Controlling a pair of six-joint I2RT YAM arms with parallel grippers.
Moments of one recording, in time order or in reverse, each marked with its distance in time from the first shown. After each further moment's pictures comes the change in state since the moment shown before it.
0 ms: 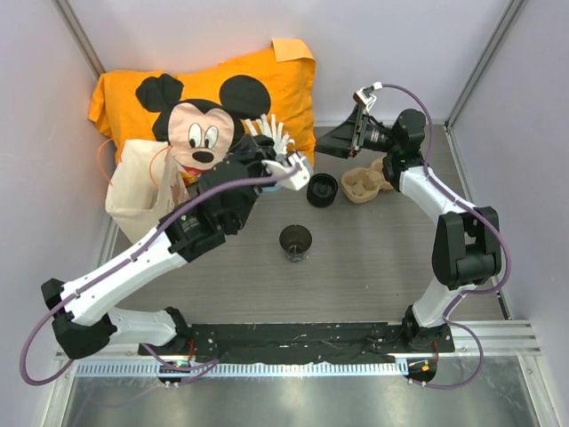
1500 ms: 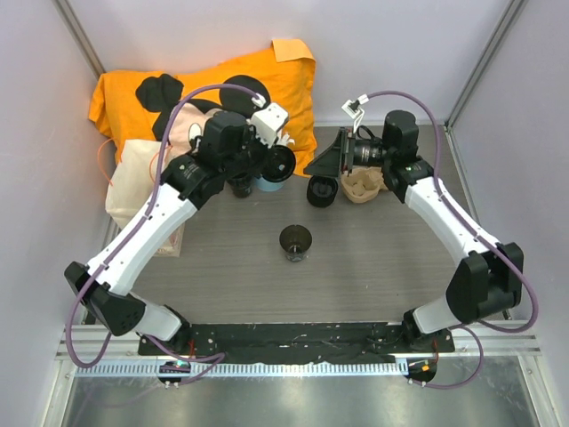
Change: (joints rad) left arm 0.309 0.203 0.212 -0.353 0.648 -0.801; right arm 0.117 -0.245 0.029 -0.684 0.085 -0.726
